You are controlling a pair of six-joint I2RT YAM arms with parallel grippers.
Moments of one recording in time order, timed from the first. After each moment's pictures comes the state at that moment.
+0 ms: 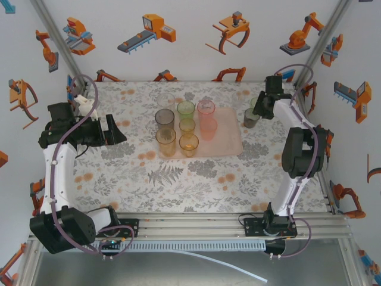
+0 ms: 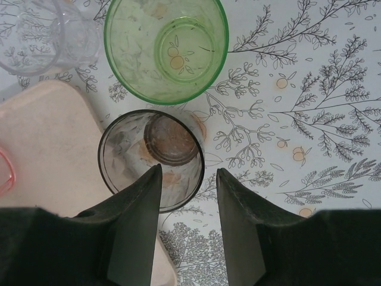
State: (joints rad) left arm 0.20 1.17 1.16 -0.91 0.60 0.11; right arm 0.01 1.92 1.52 -0.53 0.06 0.34
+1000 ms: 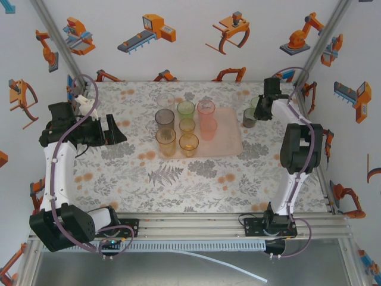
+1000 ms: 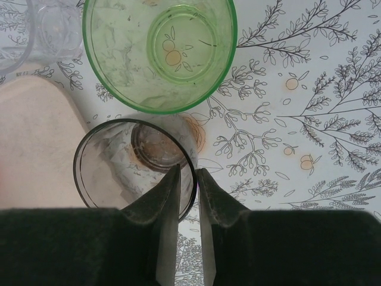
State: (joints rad) left arm 0.20 1.19 1.16 -0.91 0.60 0.11; right arm 0.01 1.98 1.54 -0.53 0.04 0.32
